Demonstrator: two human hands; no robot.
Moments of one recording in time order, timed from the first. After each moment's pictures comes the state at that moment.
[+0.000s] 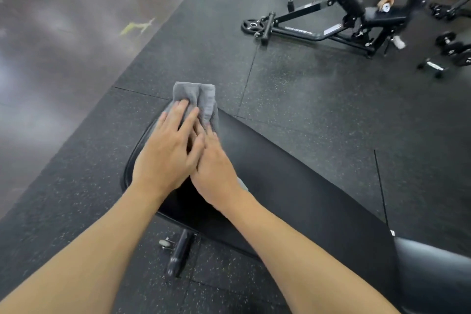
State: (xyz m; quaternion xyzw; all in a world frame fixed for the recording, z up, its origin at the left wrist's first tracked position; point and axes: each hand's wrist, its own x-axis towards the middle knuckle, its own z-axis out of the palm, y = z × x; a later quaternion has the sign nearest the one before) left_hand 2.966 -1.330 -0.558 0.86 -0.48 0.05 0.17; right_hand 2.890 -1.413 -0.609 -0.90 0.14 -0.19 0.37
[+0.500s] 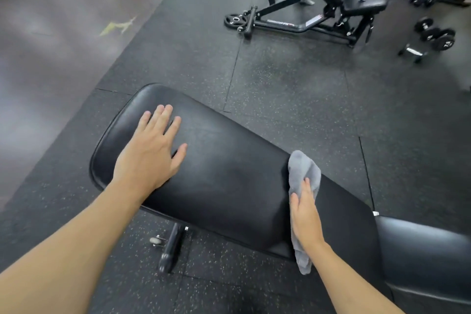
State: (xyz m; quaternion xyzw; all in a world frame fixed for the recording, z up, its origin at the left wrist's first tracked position) left_hand 2.948 -1.332 -0.579 0.86 -0.51 0.07 -0.02; right_hand 2.642 -1.511 -0.724 -0.73 0.52 -0.11 0.42
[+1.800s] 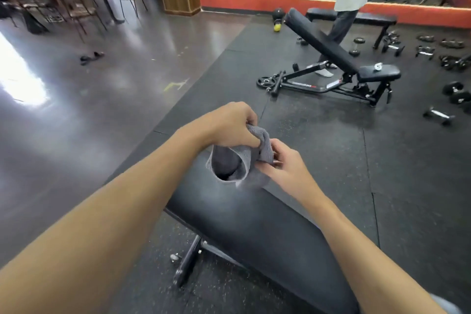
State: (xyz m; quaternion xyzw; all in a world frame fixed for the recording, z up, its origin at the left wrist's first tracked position) left_hand 2.786 -1.427 -0.225 0.84 -0.49 -0.17 0.17; right_hand 2.651 -1.543 -0.349 -0.80 0.10 -0.20 0.55
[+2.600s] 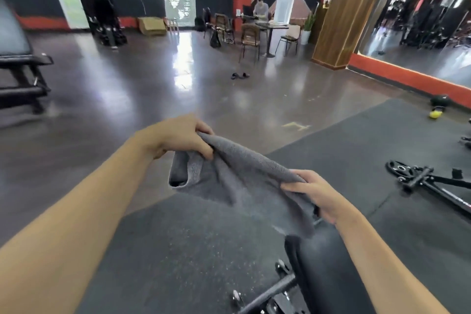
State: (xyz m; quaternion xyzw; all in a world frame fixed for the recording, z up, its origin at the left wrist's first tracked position) left_hand 2.972 -0.950 -0.177 0.91 -0.12 -0.14 0.37; right_hand 2.932 -1.273 -0.279 -0.76 -0.06 0.17 0.62
